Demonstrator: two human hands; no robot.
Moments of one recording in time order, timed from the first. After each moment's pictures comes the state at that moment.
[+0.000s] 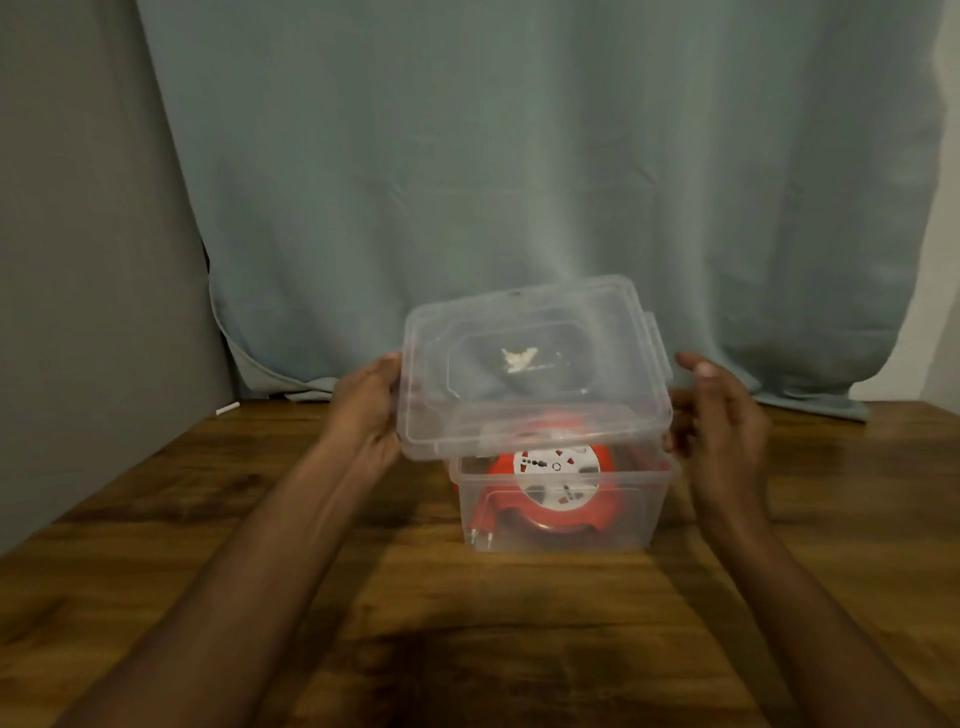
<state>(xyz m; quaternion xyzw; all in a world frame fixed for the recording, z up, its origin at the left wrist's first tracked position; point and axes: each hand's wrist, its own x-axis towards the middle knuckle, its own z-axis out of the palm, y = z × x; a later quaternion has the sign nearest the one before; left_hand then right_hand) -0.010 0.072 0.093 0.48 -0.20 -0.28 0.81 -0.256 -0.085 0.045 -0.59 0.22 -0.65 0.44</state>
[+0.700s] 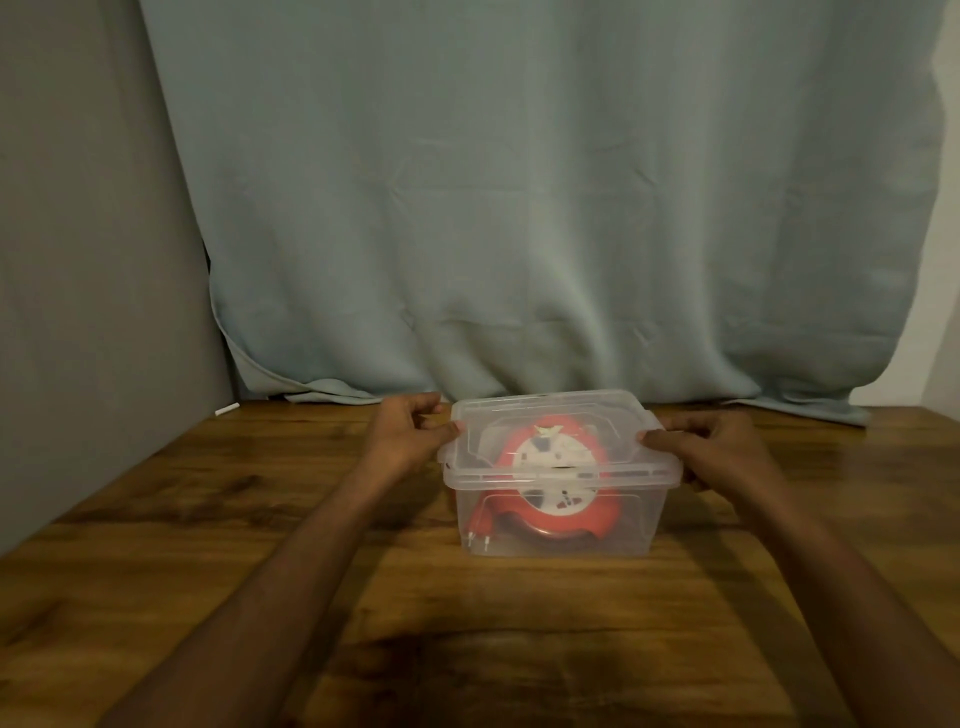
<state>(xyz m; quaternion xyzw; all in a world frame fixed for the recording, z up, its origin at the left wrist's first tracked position) -0.002 0.051 0.051 0.73 -0.36 -0.09 0.57 -0.273 -0.124 0.052 -0.71 0.43 -0.39 0.40</state>
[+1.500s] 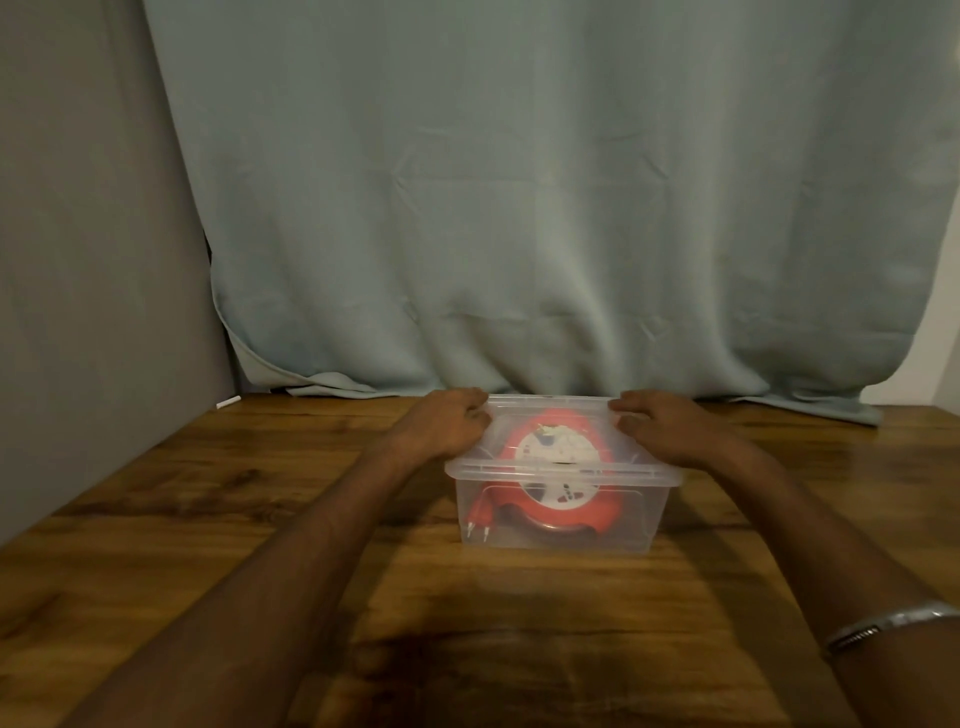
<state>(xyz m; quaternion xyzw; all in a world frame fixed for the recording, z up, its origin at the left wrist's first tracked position) -0.001 0.021 0.074 0.82 -0.53 -0.02 0.21 -0.230 -0.152 0.073 -0.90 0.37 -0.17 0.15</state>
